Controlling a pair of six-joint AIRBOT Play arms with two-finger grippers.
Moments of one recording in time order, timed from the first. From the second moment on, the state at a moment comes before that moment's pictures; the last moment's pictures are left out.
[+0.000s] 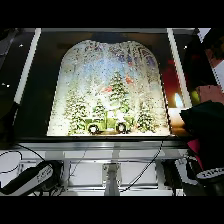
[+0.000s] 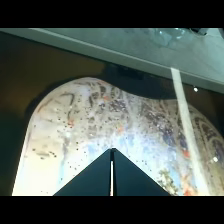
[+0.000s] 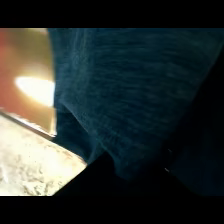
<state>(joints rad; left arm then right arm) 0.20 -1.12 1.66 1.11 -0.95 -1.50 -1.30 -0.87 1.08 -1.26 1.47 1.64</state>
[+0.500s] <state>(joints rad) 0.20 -1.12 1.66 1.11 -0.95 -1.50 -1.24 -0.85 1.17 -0.69 1.36 1.70</state>
